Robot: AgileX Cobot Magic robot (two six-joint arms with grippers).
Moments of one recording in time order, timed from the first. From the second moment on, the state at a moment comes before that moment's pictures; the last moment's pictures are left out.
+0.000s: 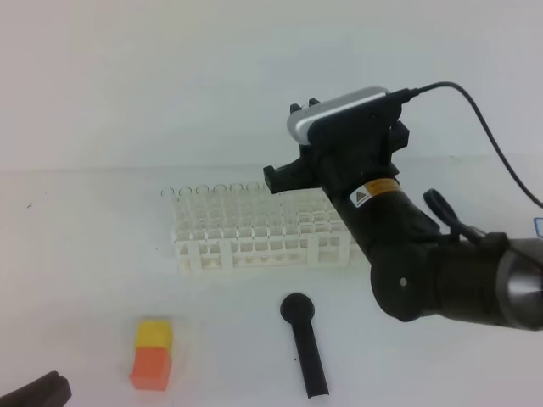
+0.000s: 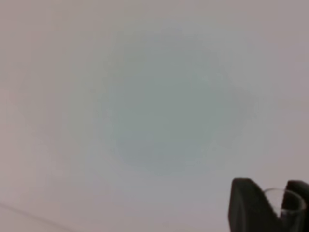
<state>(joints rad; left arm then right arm) -0.78 0.13 -0.22 0.42 0.27 -0.32 0.77 1.88 -1.10 0.52 -0.88 -0.48</state>
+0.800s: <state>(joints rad) -0.78 0.13 -0.22 0.42 0.30 -0.32 0.78 1.98 -1.10 0.56 -0.94 -0.38</state>
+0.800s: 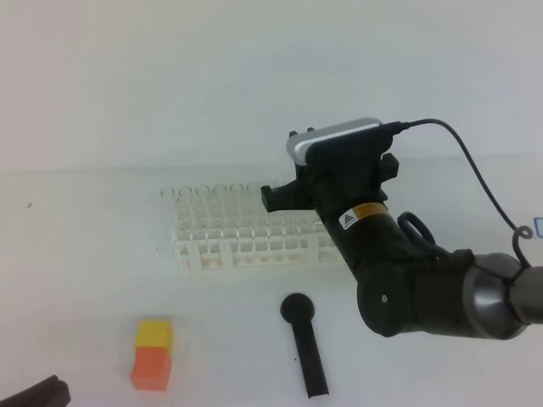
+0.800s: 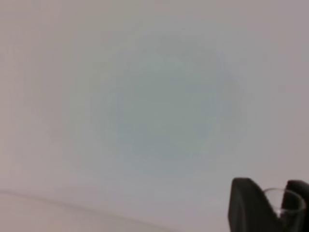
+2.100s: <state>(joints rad) -0.78 0.13 -0.22 0.42 0.31 -0.32 0.78 2.18 -1.11 0.55 -1.13 -0.34</state>
